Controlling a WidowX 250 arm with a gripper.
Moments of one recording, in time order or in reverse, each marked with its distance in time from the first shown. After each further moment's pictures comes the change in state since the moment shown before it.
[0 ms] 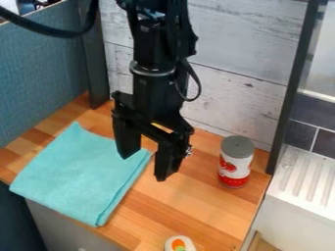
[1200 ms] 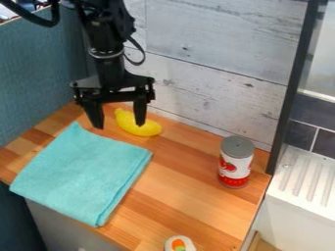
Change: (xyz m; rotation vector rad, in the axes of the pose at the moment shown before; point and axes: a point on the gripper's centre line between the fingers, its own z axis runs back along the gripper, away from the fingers) arm 0.049 0.109 -0.019 -0.019 -0.204 0.795
